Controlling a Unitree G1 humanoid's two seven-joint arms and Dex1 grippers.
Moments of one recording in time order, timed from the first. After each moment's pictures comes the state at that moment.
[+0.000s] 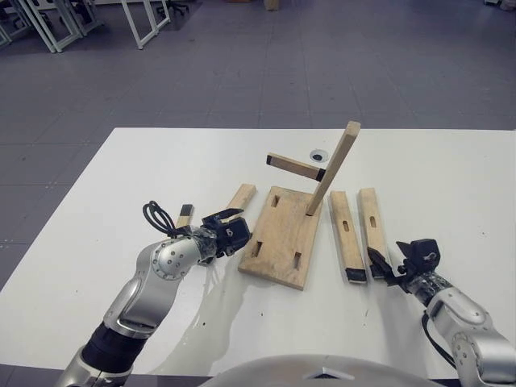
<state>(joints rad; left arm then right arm) 0.02 0.64 -0.26 -0.44 0.34 0.36 -0.66 0.37 -0.36 -0.13 -0.44 0.35 0.53 0.34</state>
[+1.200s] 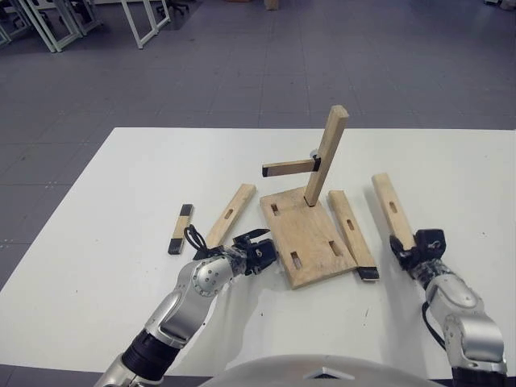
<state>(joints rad) 0.03 0.48 -0.44 -0.32 0.41 0.29 -0.60 0.20 -0.31 -0.18 -0.31 0.22 0.52 0.20</state>
